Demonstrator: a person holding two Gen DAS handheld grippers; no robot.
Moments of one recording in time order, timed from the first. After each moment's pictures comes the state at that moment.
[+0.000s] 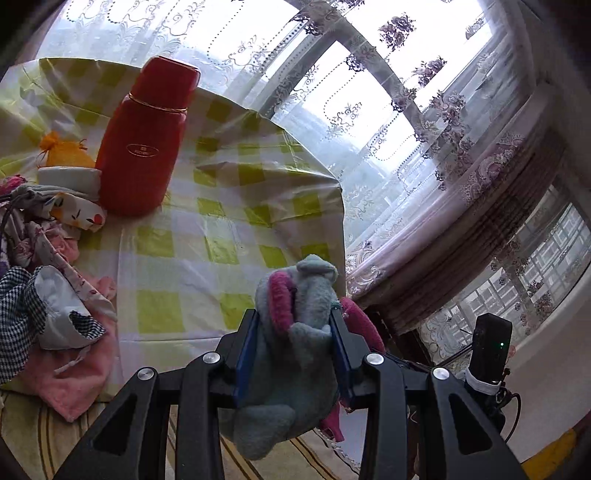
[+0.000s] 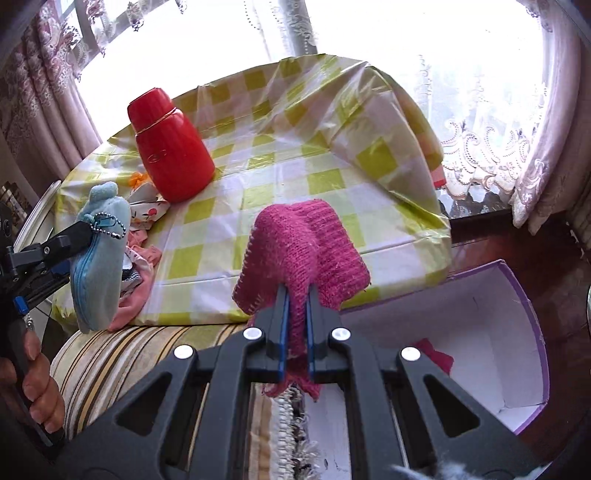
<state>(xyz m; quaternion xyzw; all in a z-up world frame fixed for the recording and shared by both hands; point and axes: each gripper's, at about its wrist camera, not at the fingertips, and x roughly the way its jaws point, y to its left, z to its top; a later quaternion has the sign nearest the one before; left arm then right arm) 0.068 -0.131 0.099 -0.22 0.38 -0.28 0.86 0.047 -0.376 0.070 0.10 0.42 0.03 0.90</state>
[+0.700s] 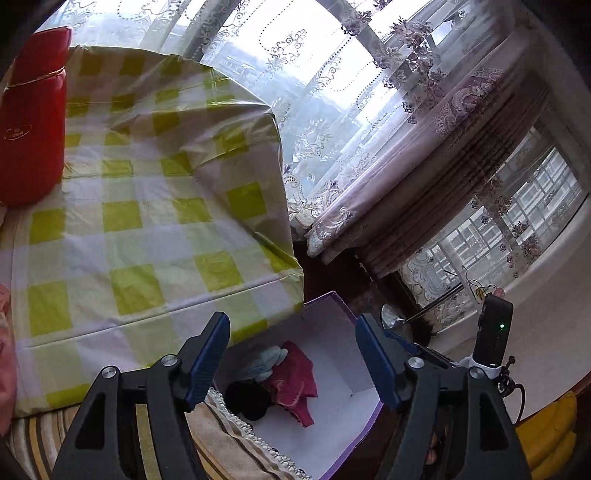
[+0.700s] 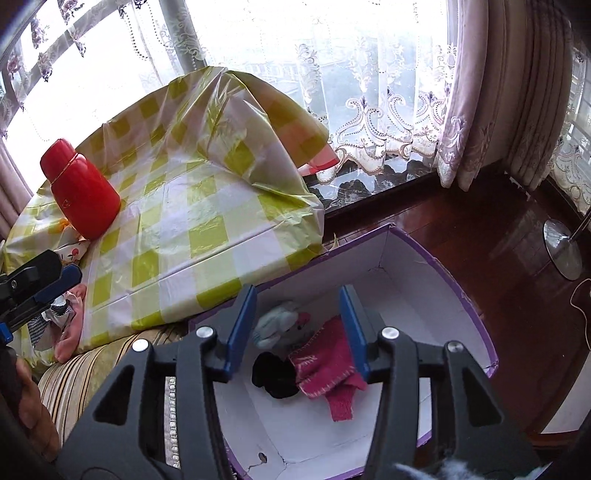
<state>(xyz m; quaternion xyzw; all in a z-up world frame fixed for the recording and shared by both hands) 0.088 -0.243 0.087 -0.15 0.44 -0.34 0.82 0.022 -0.468 0.057 0.14 0.43 -0.10 0.89</state>
